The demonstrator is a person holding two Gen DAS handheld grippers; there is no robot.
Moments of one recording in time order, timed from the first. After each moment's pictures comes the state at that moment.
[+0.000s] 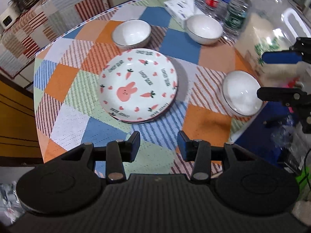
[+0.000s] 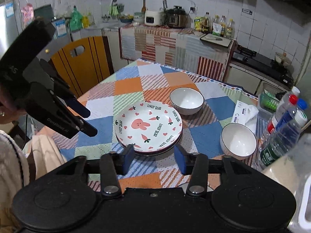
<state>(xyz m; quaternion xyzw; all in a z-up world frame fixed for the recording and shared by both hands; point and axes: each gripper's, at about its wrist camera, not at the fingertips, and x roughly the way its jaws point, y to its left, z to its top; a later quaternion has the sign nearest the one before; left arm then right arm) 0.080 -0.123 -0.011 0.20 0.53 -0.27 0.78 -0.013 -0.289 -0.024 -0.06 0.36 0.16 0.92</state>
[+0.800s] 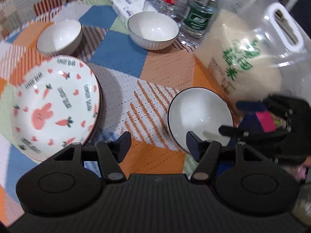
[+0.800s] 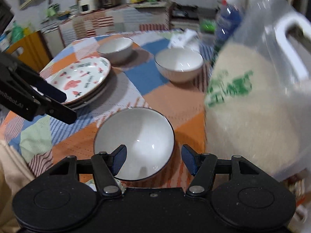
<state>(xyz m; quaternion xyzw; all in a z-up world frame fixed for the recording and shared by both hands) 0.095 -0.229 -0.105 0.10 0.53 -0.37 0.76 -0.028 -0.383 -0.154 0.05 0.43 -0.01 0.90</state>
